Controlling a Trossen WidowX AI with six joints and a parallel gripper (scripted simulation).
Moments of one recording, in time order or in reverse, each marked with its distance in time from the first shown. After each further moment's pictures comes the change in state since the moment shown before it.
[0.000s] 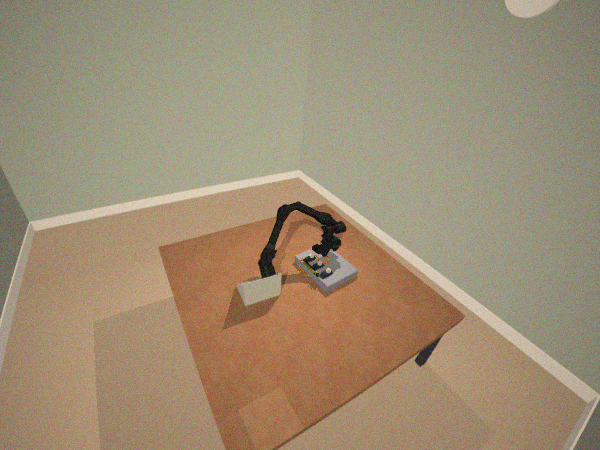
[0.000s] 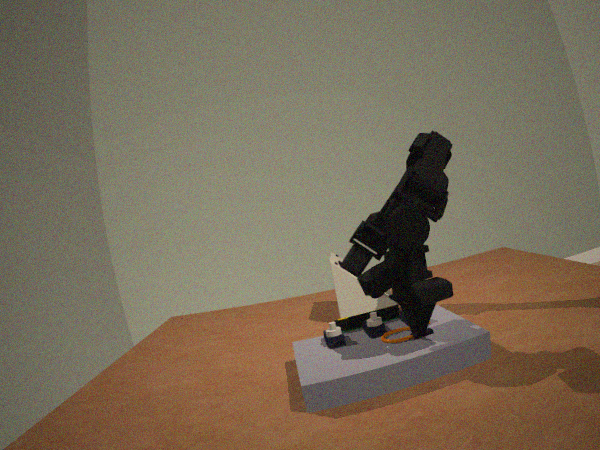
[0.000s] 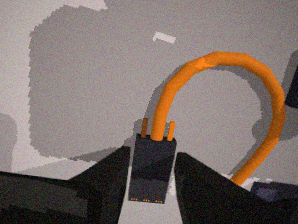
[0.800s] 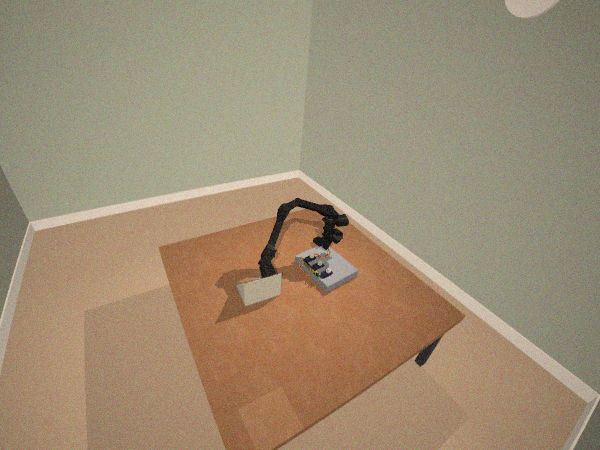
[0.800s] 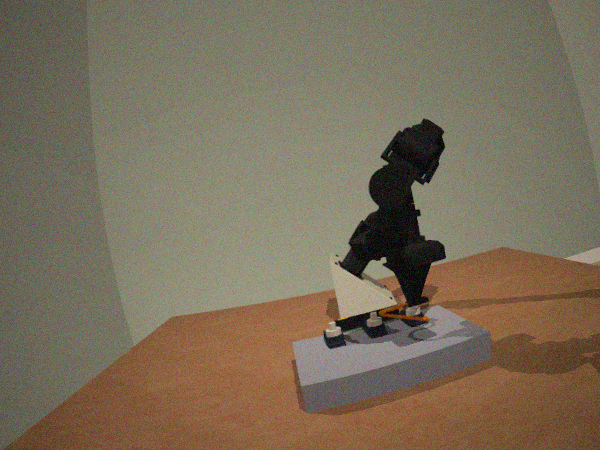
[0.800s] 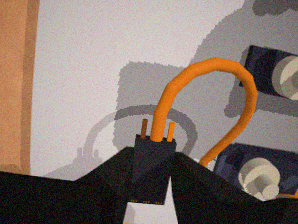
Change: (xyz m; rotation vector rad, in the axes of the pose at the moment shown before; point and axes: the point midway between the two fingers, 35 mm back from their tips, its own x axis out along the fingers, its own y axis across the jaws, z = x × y) arm -0.055 -0.001 0.004 0.024 0.002 0.006
